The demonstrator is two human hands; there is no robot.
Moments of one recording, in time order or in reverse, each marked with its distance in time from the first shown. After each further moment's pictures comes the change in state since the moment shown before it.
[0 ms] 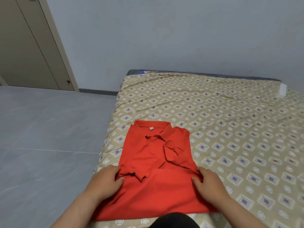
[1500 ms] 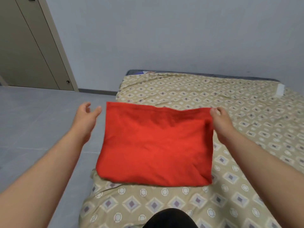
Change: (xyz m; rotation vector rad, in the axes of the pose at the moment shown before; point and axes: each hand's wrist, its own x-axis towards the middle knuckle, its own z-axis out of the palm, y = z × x) left_hand 0.069 0.020 -0.162 -1.129 0.526 -0.232; right_hand 0.120 -0.053 -0.147 0.860 0.306 0.217
